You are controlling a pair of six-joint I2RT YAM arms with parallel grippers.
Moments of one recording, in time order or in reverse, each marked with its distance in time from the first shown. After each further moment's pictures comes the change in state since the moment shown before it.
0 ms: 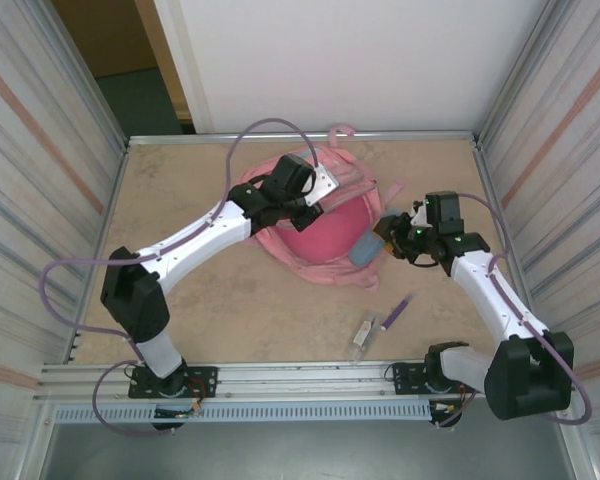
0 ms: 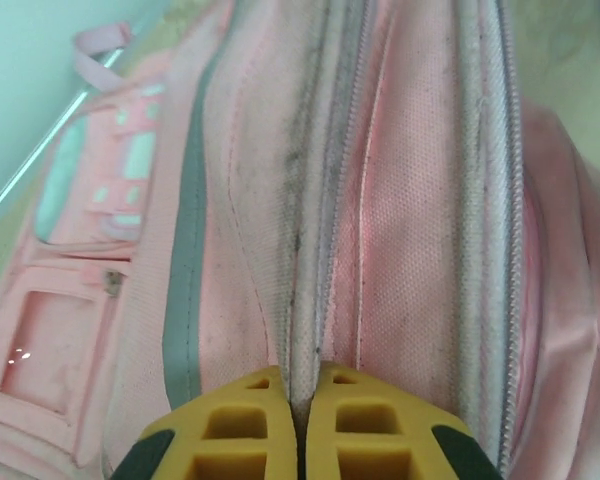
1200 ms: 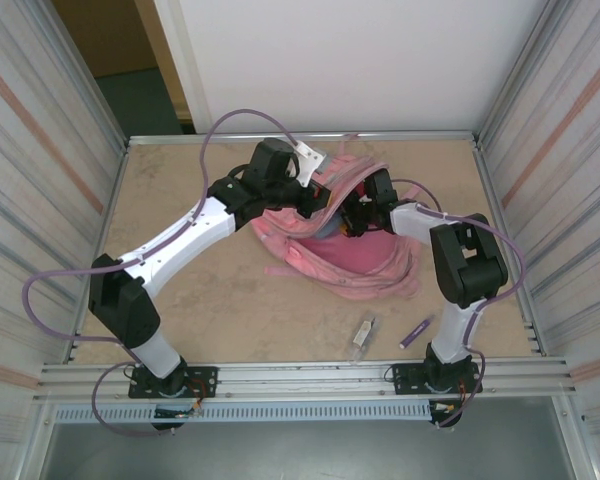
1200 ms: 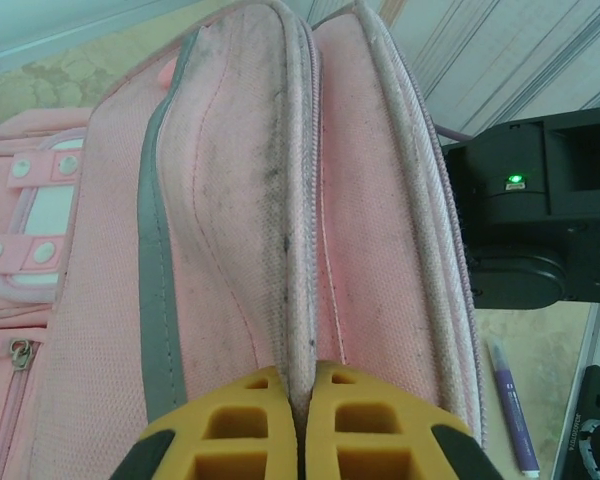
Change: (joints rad) left arm 0.072 -0.063 -0.027 0.143 0.413 -0.396; right arm 0.161 0.689 0.301 0.339 0.058 0.231
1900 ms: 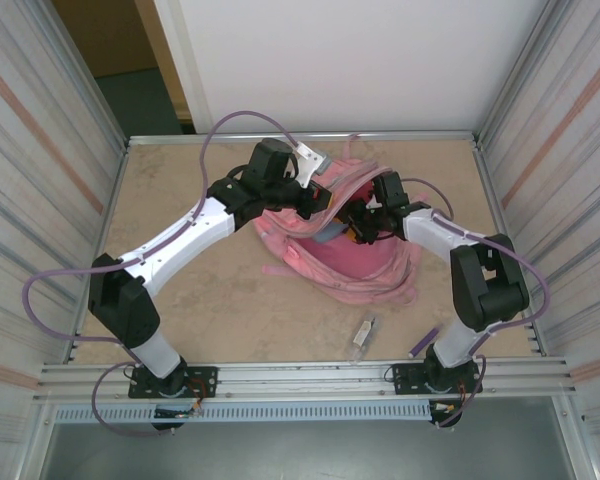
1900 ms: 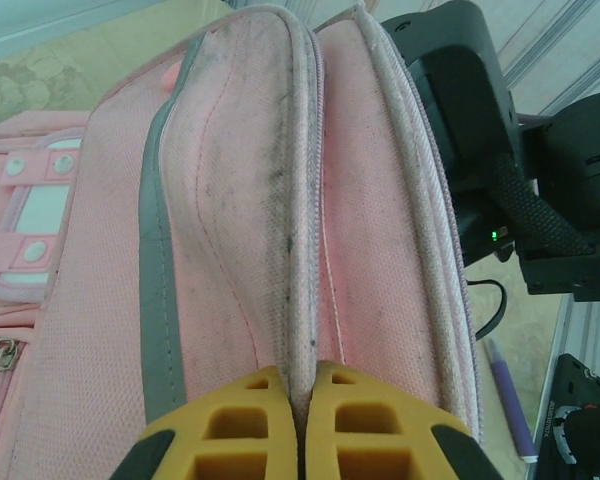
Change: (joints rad) left arm 0.006 -0.001 -0.011 0.018 0.062 0.000; right arm 0.002 -0.175 -0.080 -0.136 -0.019 -0.138
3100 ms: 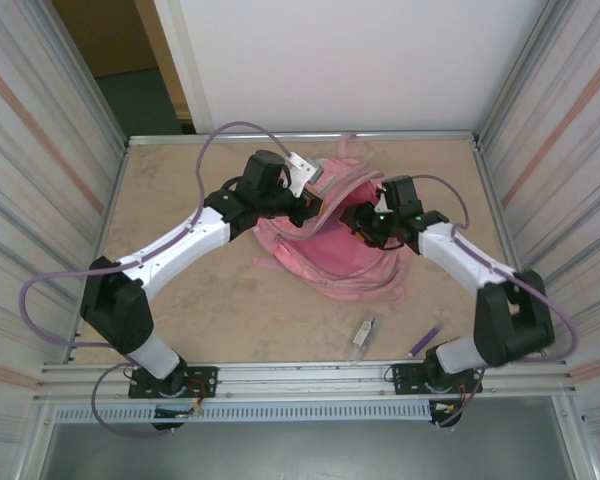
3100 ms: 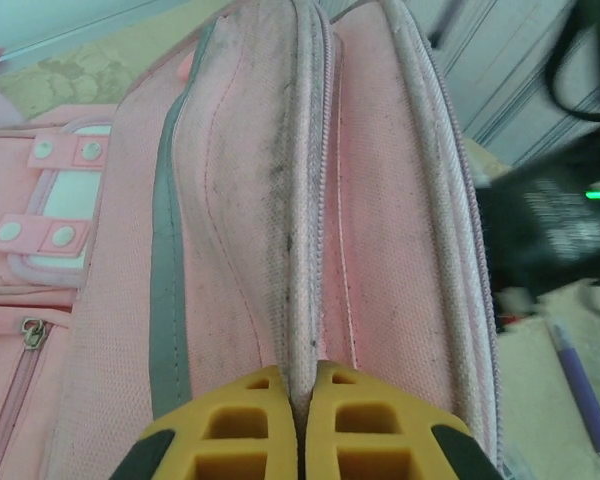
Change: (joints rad) left arm 0.031 -0.044 -0.158 0.109 -0.072 0.078; right arm 0.004 -0.280 -0.090 -0.134 0.058 -0.140
